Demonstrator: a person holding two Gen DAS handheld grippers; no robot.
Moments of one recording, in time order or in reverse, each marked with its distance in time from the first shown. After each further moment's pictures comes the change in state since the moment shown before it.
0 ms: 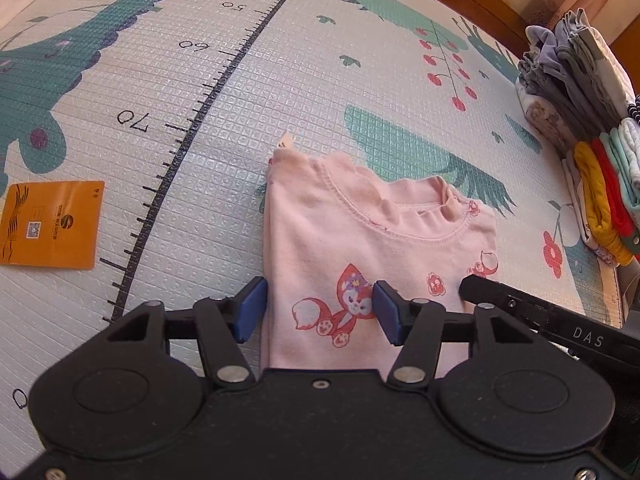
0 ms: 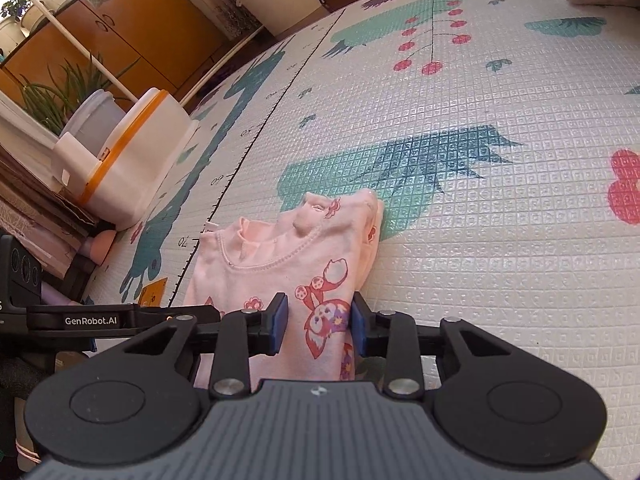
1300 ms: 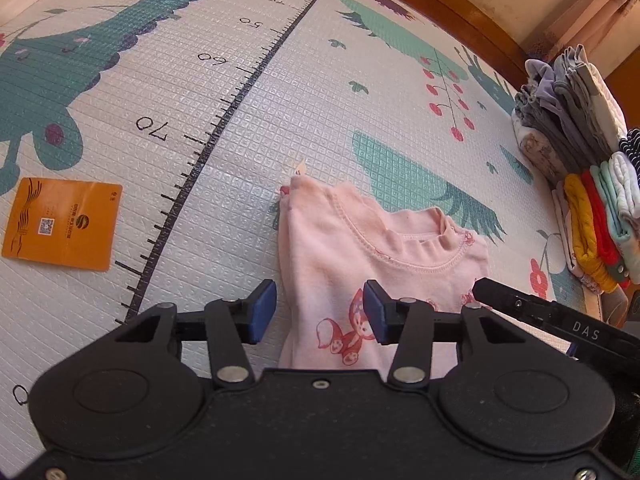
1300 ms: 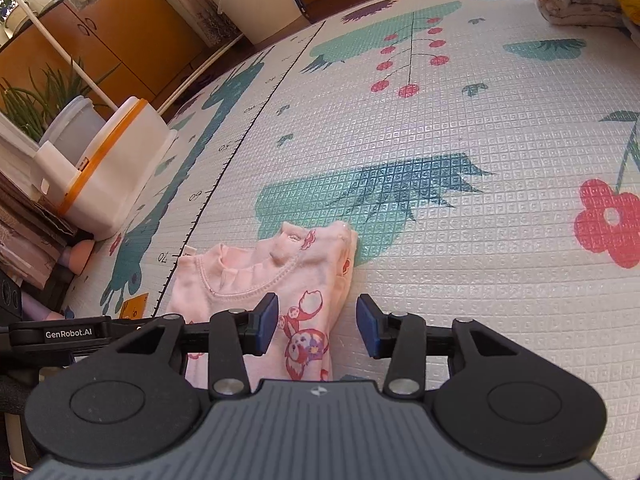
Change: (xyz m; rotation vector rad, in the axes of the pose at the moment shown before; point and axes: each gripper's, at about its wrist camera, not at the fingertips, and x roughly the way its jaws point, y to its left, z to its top) left arm -0.010 0.021 0.006 -0.098 -0.067 -0.100; right arm -0.006 -0.008 0.019 0.028 -0.027 -0.052
